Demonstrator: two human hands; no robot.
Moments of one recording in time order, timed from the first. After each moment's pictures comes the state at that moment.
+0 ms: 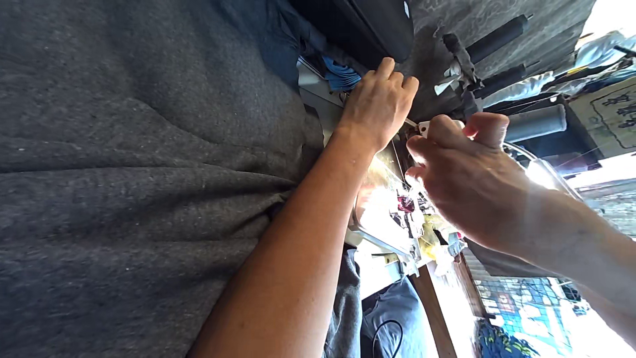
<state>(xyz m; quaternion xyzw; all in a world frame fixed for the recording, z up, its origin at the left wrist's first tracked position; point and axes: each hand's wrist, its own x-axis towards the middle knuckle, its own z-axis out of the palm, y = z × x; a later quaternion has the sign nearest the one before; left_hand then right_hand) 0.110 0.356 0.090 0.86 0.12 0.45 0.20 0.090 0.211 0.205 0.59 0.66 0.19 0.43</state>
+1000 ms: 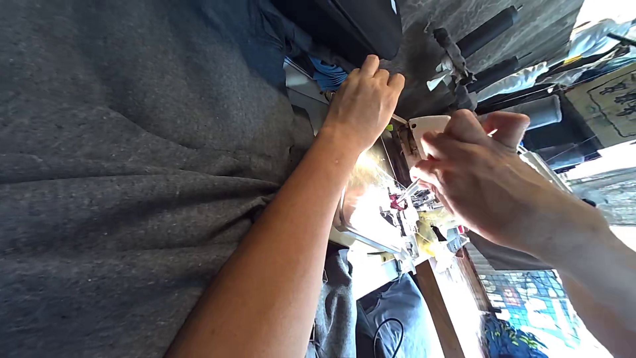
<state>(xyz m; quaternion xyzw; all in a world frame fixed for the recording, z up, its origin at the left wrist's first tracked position) 0.111 0.357 0.088 0.86 0.11 0.46 0.18 0.110 0.192 0.217 0.63 0.65 0.18 0.38</state>
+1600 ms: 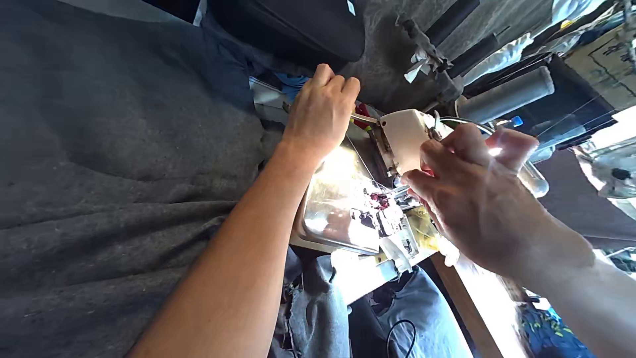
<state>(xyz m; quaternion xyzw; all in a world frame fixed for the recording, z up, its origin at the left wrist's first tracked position) 0.110 0.360 0.087 0.87 0.10 0.46 0.17 0.117 0.142 0.212 0.67 0.65 0.26 0.25</state>
